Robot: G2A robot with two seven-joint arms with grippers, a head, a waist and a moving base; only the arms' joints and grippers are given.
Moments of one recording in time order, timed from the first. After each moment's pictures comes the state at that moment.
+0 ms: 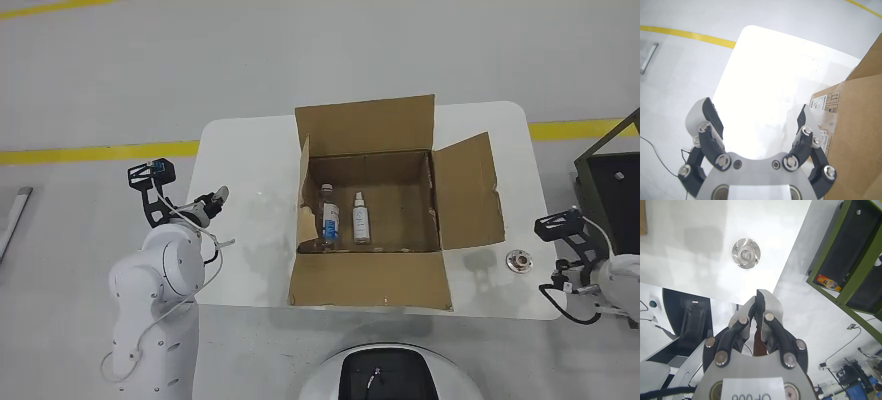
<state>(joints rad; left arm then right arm) 1.02 -1.26 -1.52 -1.96 1.37 0.32 -1.16 -1.46 -0.97 1.74 -2.05 -1.02 0.00 1.54</state>
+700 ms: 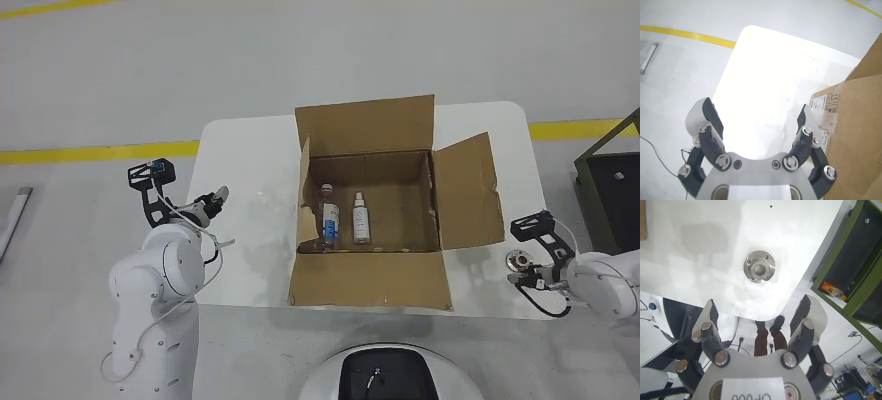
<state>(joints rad) 1.02 -1.26 -1.52 -1.96 1.37 0.32 -1.16 -1.39 -0.98 1.58 -1.93 -1.06 0.02 1.42</state>
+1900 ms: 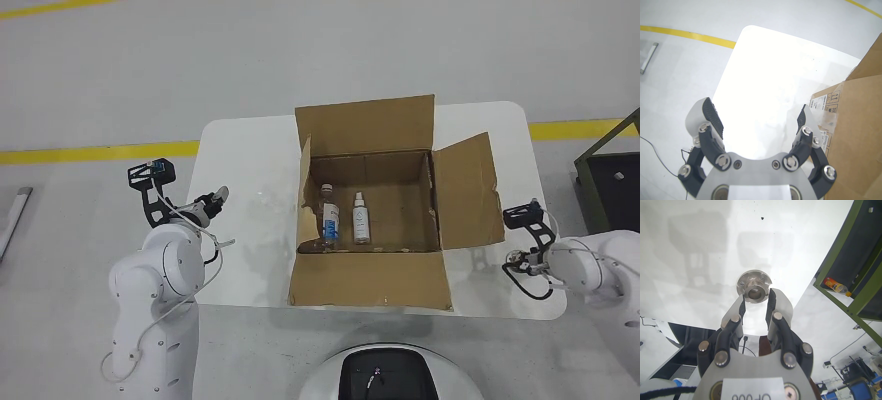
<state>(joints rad) 1.02 -1.26 -1.52 -1.96 1.37 0.32 -1.16 -1.24 -0.99 1.48 -1.74 -1.08 0.08 1.41</state>
